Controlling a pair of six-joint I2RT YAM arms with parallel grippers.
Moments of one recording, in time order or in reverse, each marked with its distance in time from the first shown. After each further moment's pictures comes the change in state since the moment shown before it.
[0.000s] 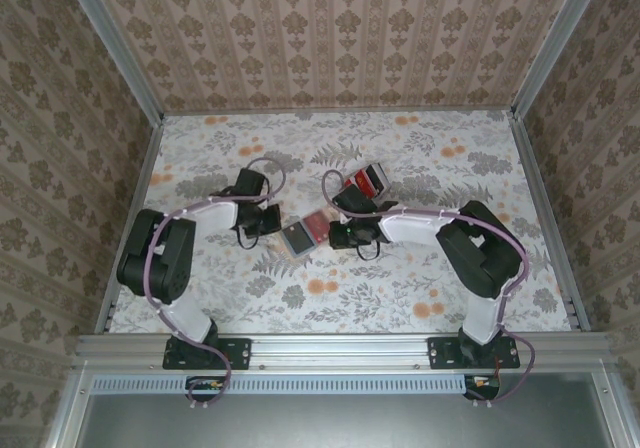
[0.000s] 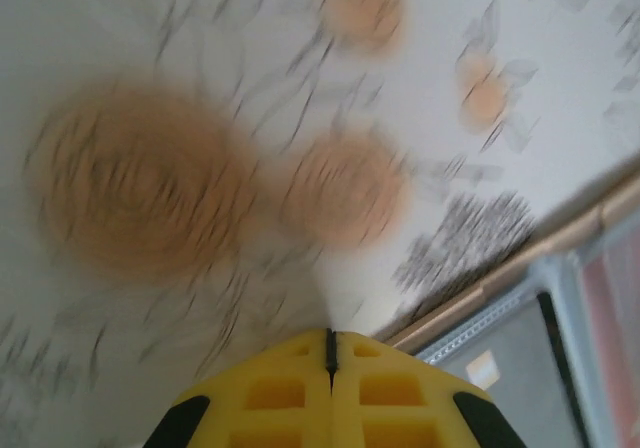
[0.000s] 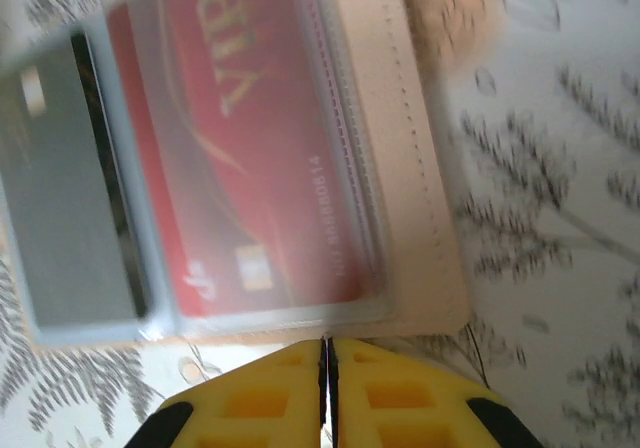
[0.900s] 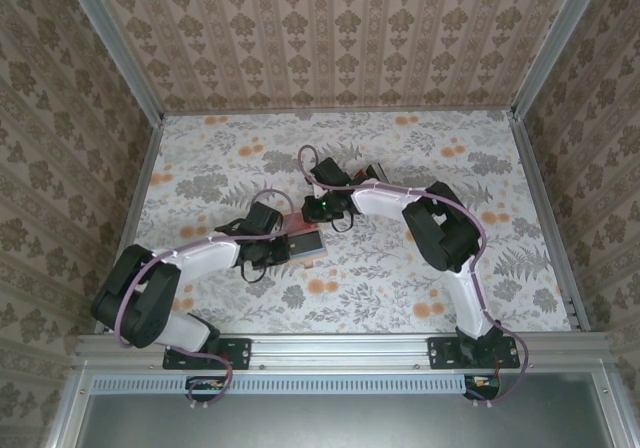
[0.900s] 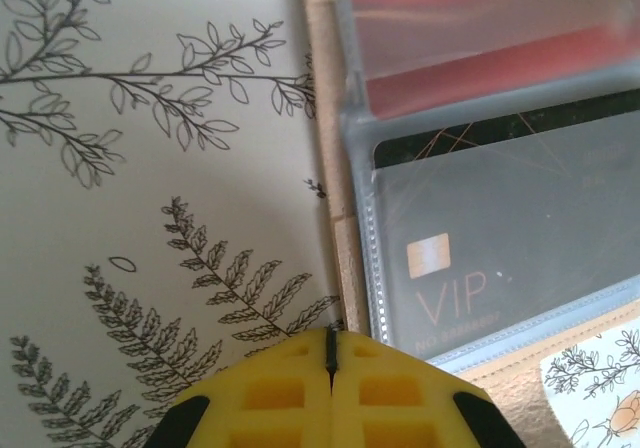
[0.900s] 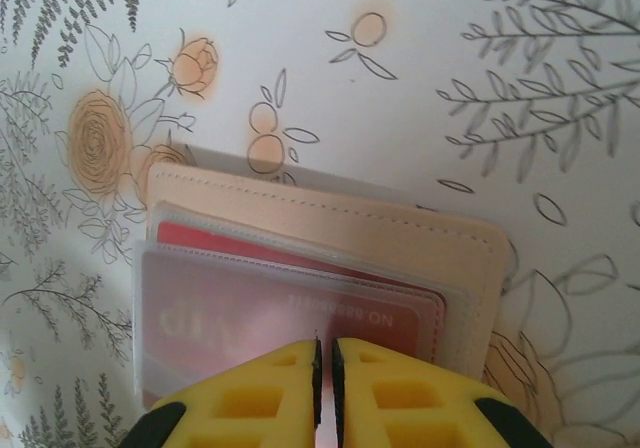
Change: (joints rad) left arm -0.228 -0.239 -0.245 0.044 -0.086 -0.204; right arm -0.022 0.308 0.430 -0.073 -0.125 -0.065
